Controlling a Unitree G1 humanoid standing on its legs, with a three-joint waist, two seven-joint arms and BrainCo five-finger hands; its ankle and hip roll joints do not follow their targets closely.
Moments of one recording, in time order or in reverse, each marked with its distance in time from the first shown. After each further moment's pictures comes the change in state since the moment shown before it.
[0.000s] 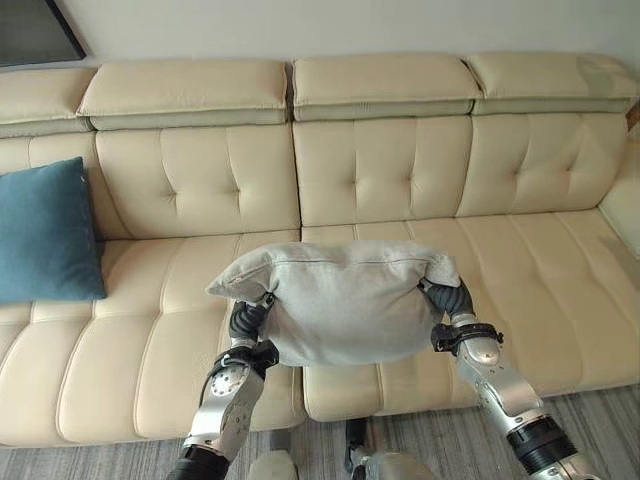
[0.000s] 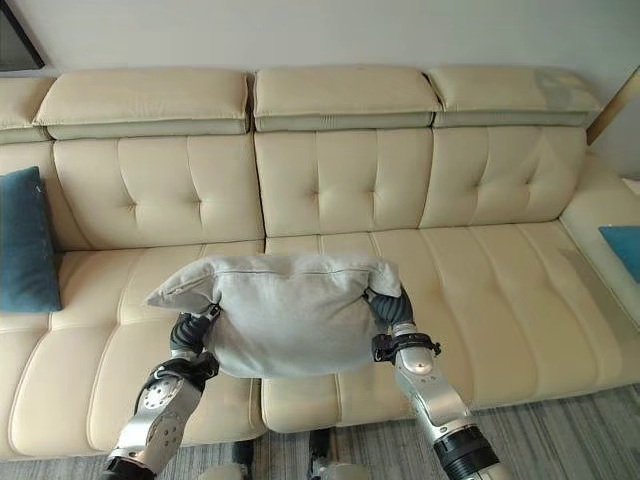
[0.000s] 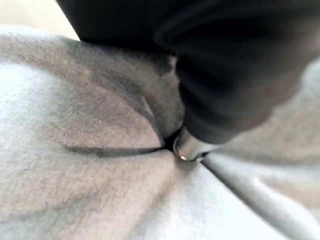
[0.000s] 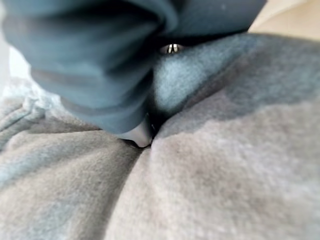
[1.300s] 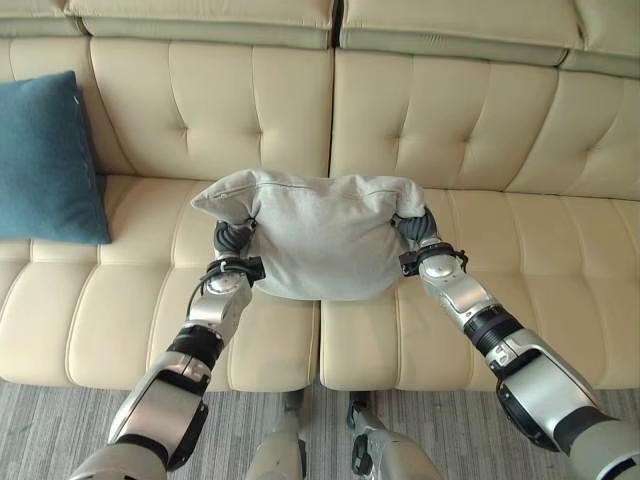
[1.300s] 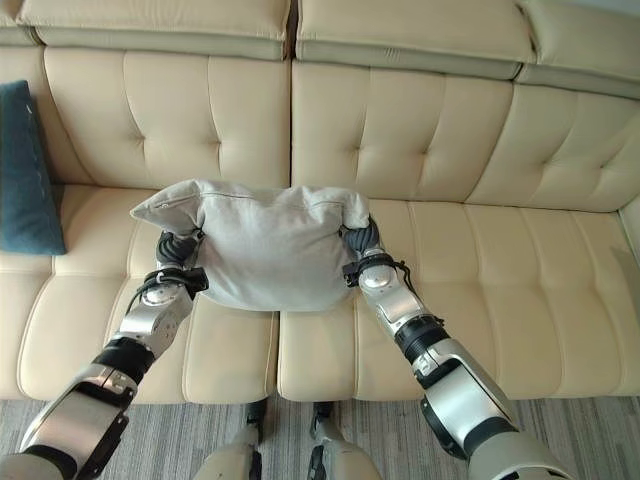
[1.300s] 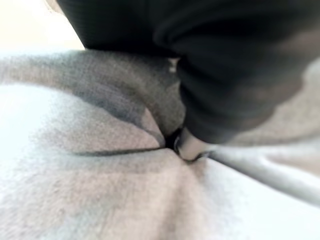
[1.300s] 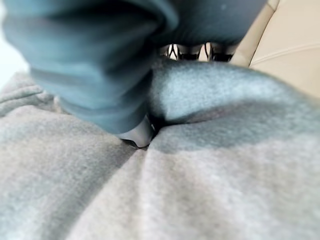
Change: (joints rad) left arm -0.711 0.187 -0.157 0.659 0.003 -0.035 0.089; right arm -0.710 0.067 0.235 0.650 -0.001 0.025 -0.125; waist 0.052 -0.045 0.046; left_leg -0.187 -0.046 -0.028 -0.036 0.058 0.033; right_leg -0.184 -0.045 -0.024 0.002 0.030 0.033
